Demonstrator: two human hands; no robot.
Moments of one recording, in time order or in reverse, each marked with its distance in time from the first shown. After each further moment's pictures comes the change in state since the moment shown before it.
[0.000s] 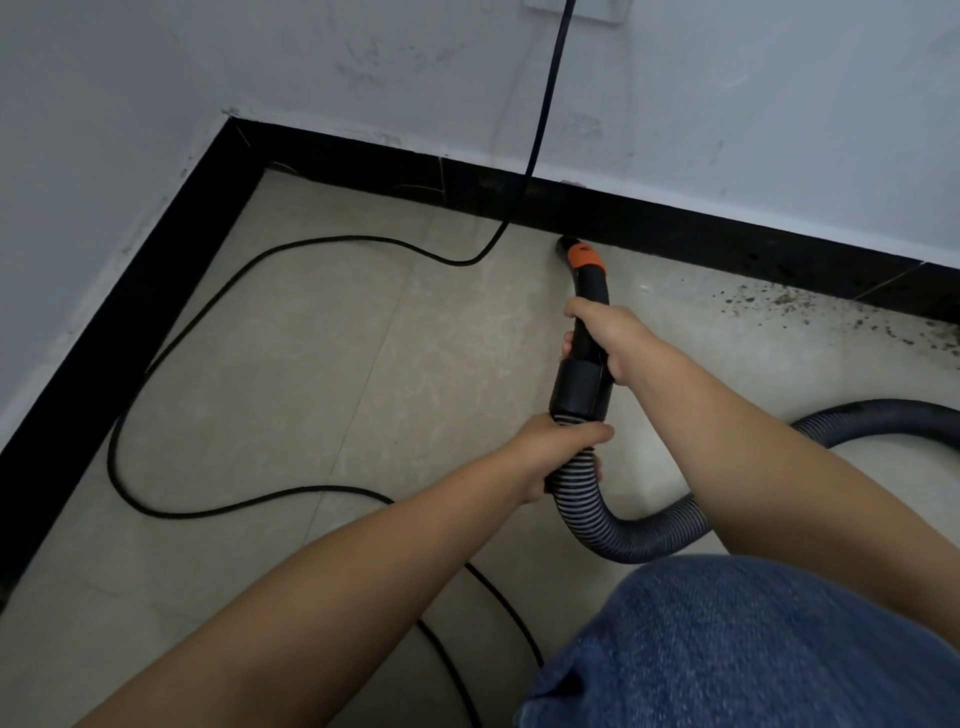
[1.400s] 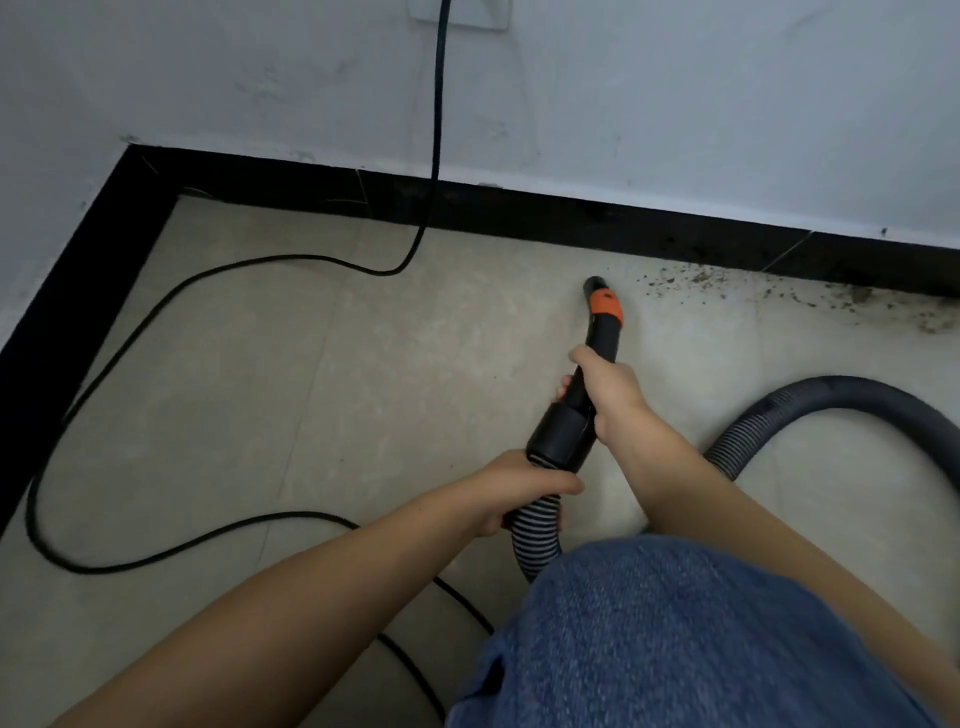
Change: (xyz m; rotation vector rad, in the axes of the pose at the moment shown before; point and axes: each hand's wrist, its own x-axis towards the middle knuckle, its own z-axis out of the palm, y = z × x) left_hand -0.007 -0.027 0.016 0.266 -0.190 -0.106; right_hand -0.037 0.054 -0.053 0.326 0.245 0.010
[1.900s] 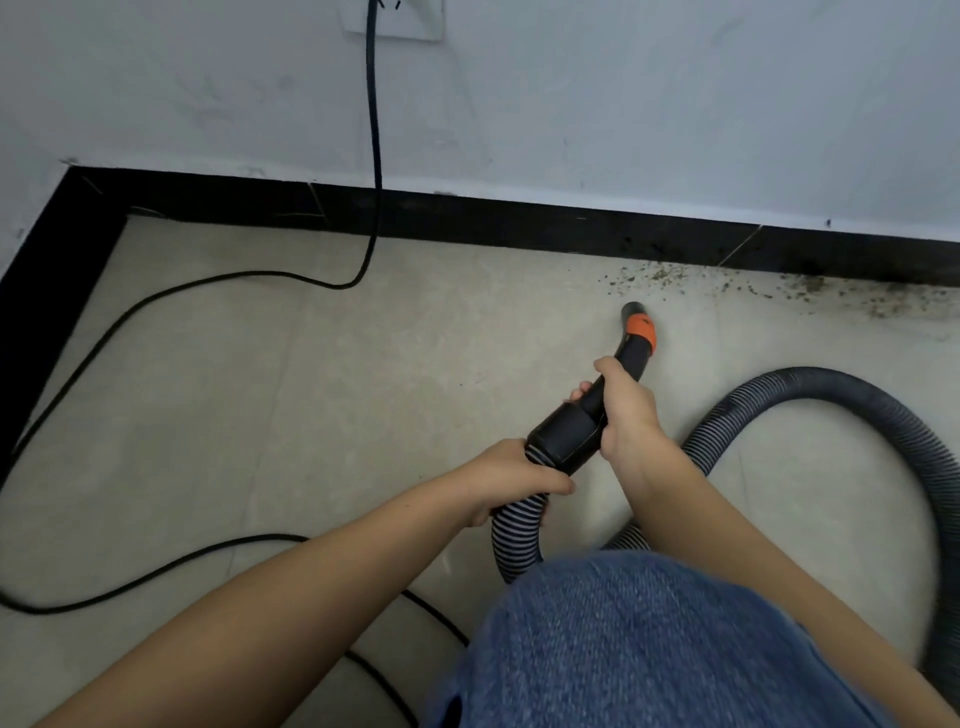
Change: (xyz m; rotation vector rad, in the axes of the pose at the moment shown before) left_hand 0.009 0.025 0.018 0.219 -0.034 0.054; right_hand 0.000 -0.007 -0.044 0.316 0.132 0.037
